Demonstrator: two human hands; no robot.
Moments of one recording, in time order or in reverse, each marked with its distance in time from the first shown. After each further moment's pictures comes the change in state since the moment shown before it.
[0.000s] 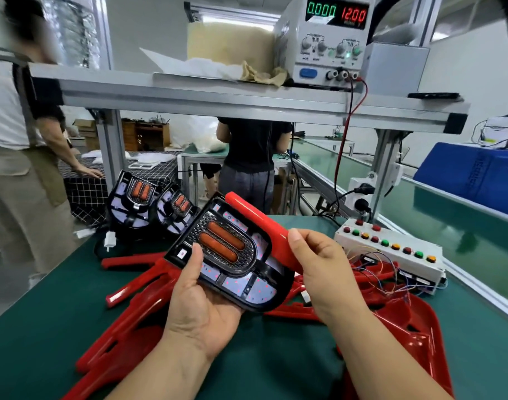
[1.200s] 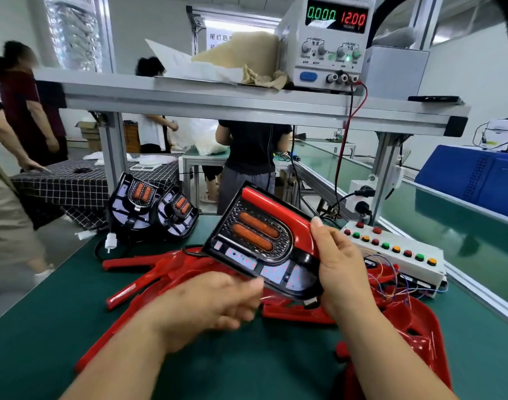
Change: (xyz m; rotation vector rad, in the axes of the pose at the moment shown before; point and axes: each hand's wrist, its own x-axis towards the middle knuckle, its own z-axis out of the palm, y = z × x) left_hand -0.022 0.038 0.015 1.131 -0.201 -0.294; right_hand 0.010 -0.001 -0.012 0.217 0.192 0.118
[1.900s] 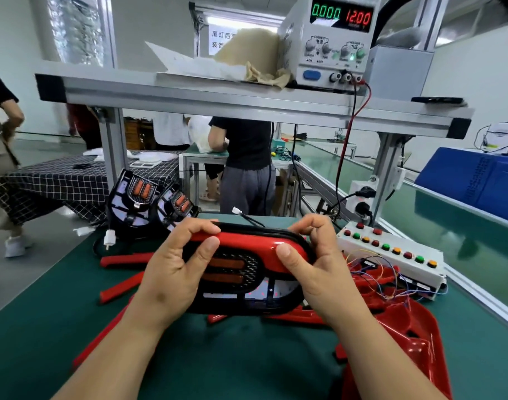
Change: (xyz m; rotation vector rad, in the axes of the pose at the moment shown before) left_hand 0.016 -0.014 -0.031 0.323 0.580 0.715; right_hand -0.015 -0.003 -0.002 -0.295 -0.454 -0.293
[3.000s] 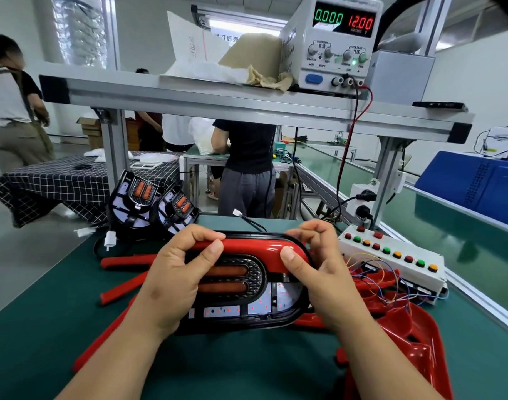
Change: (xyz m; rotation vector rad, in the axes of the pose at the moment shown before) left_hand -0.001 0.004 0.007 -0.520 0.004 -0.311; right_hand 0.001 0.011 -0.004 0.128 0.064 0.138
